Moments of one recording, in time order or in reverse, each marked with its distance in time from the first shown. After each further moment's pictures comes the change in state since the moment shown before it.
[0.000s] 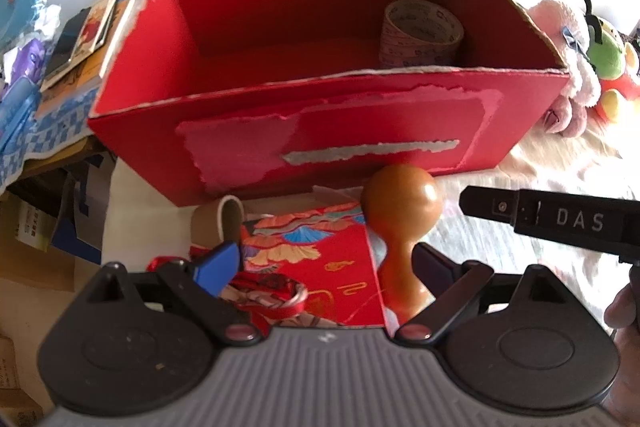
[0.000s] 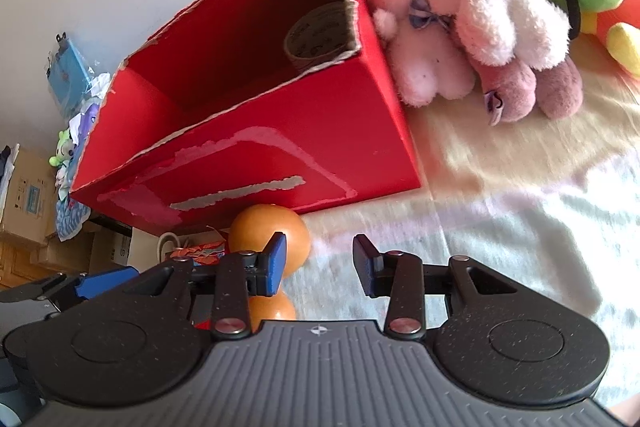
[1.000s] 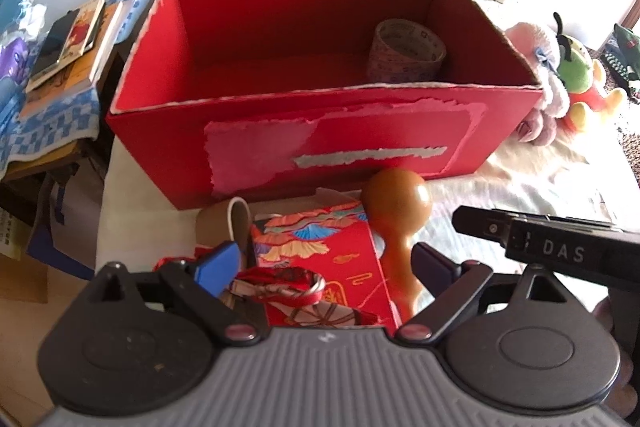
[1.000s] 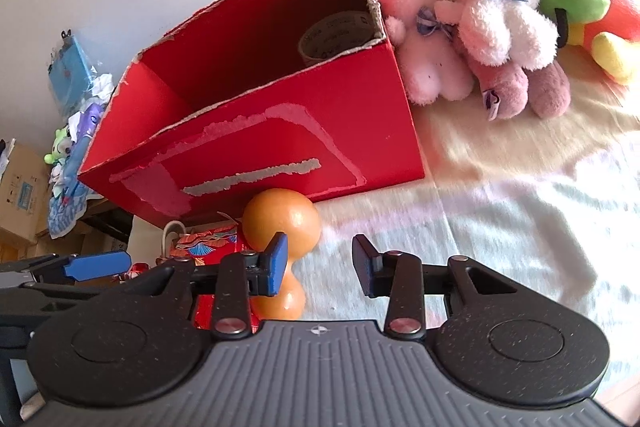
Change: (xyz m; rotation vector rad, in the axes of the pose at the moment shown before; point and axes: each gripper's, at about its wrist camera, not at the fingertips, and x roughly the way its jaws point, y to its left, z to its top) left arm -0.017 0.028 -0.011 -0.011 -0.051 -0.109; right arm -0.012 0.020 -0.023 -0.034 -0.068 -0.044
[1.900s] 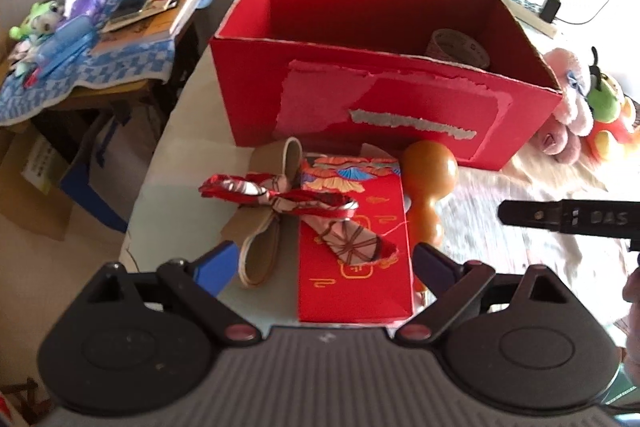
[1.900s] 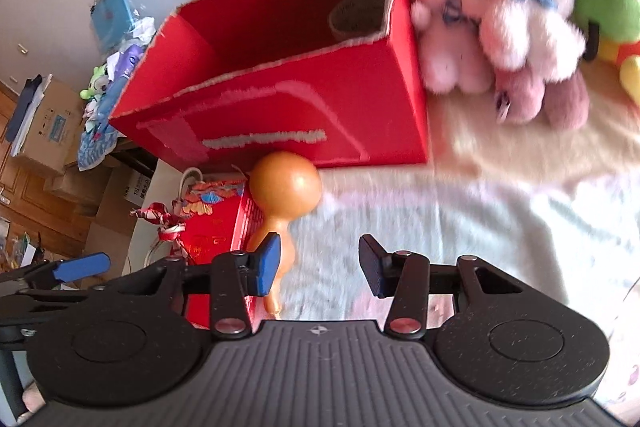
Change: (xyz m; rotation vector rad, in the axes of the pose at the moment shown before) left arm -0.039 0.004 -0.051 -0.183 -0.043 0.105; right arm -0.011 -0.020 0.011 -0.141 0.145 0.114
